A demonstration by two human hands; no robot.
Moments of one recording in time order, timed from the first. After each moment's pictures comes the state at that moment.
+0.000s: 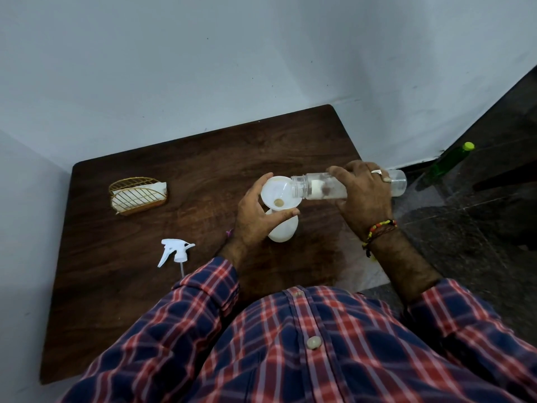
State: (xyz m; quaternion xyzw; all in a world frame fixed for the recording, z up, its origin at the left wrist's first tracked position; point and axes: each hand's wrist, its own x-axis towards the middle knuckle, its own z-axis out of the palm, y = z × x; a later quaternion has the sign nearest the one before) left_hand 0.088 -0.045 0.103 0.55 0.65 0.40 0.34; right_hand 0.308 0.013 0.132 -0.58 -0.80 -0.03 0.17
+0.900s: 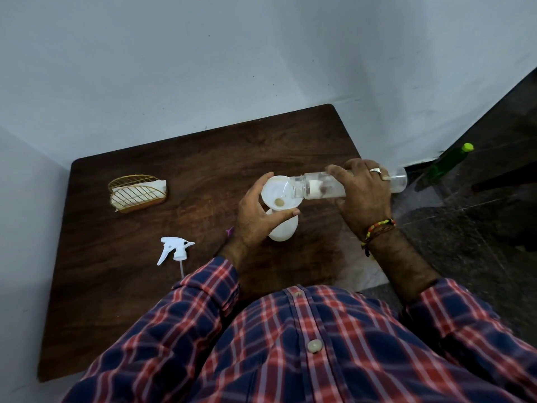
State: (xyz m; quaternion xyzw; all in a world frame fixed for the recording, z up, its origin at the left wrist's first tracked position) left_hand 0.088 -0.048 0.104 0.54 0.65 0.41 0.35; right_hand 0.305 0.014 0.132 -0.57 -0.80 -0.06 0.18
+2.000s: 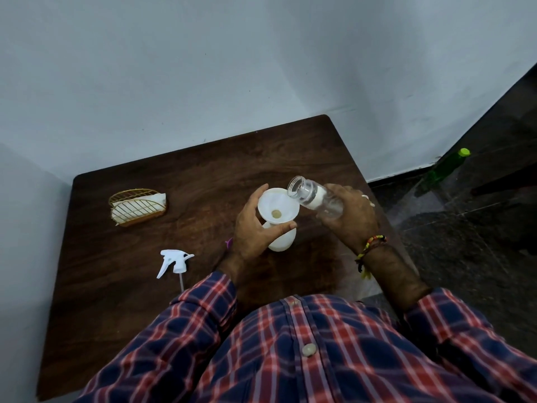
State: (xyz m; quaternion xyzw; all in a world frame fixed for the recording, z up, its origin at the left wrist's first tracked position) left_hand 0.092 -0.054 0.111 0.53 0.66 0.41 0.35; right_hand 0.303 0.001 0.123 -0.60 -0.74 0.18 0.22
